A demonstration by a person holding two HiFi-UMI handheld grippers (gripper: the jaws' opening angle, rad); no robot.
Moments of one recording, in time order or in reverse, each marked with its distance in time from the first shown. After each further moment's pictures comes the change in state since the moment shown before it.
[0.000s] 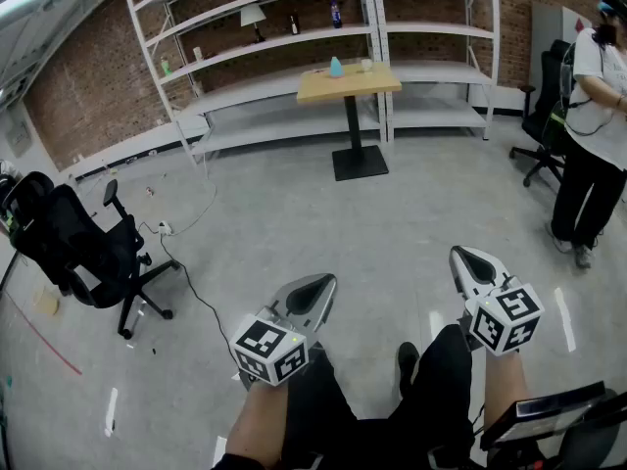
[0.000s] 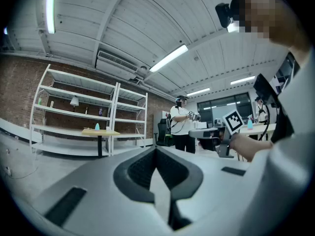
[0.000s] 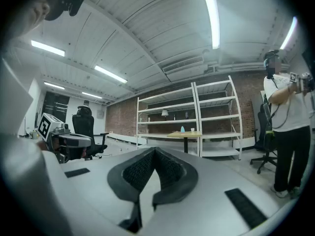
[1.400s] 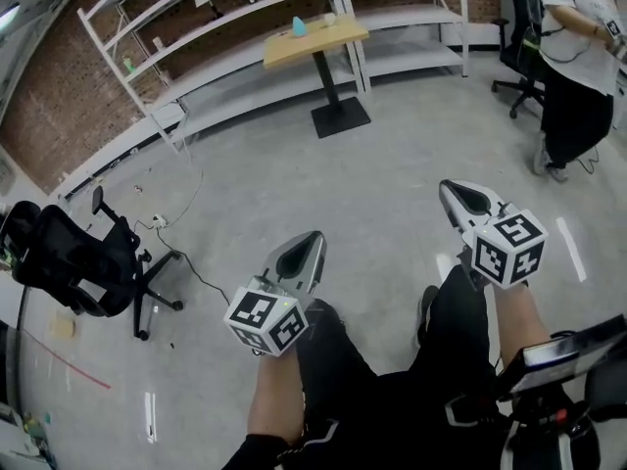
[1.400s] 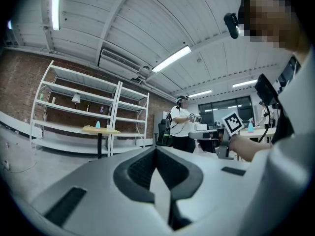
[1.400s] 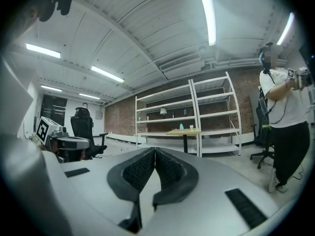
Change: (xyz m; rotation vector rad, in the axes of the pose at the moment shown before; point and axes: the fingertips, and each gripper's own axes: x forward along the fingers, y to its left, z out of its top) left arm -0.001 0.007 -0.004 -0.031 -0.012 0.011; right arm 0.009 -0.004 -0.003 0.027 0.011 -0.005
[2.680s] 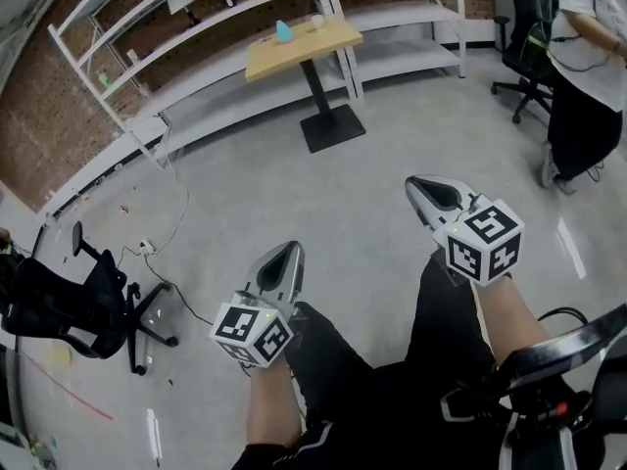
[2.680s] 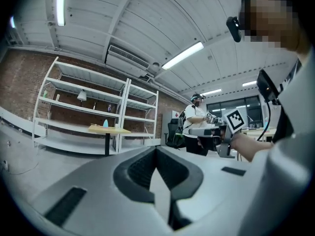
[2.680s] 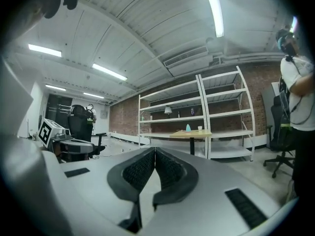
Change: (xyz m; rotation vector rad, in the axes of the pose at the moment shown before) left arm 0.112 0.142 -0.007 -0.025 0.021 0.060; right arm 0.184 -0.047 0.014 -0.015 0.007 0.082
